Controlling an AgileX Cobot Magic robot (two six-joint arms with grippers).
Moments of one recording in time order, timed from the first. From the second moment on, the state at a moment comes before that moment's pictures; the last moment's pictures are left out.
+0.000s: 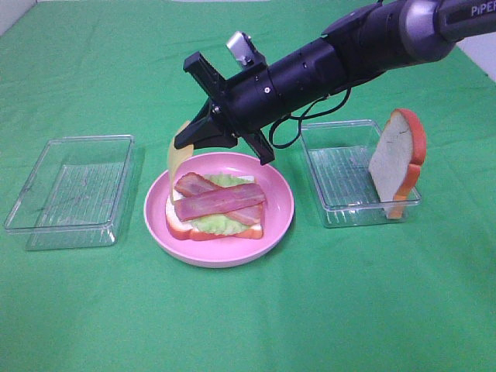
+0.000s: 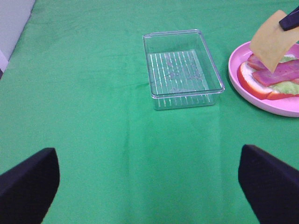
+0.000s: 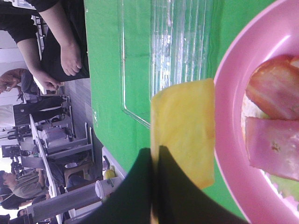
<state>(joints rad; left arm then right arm) 0.07 -0.01 -0.52 -0.09 1.09 0.06 0.46 2.17 -1.49 1.20 0.86 -0.39</state>
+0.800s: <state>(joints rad) 0.07 -0.01 -0.52 -0.09 1.09 0.06 0.46 2.20 -1.49 0.99 0.84 -0.31</state>
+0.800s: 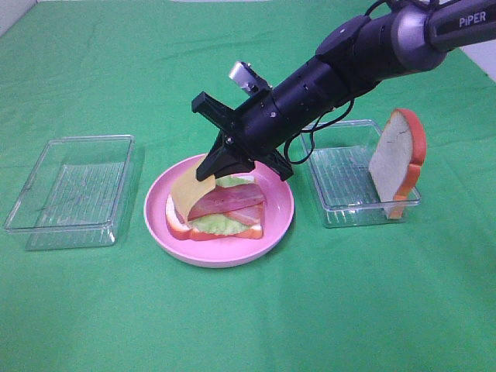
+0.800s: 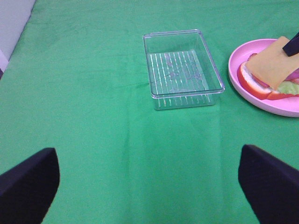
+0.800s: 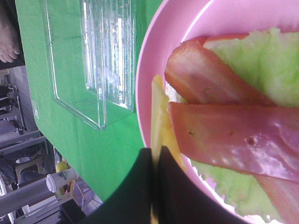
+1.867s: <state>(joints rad) 0.07 -0.01 -0.52 -0.09 1.09 0.06 0.46 2.11 -1.75 0.47 1.04 -0.09</state>
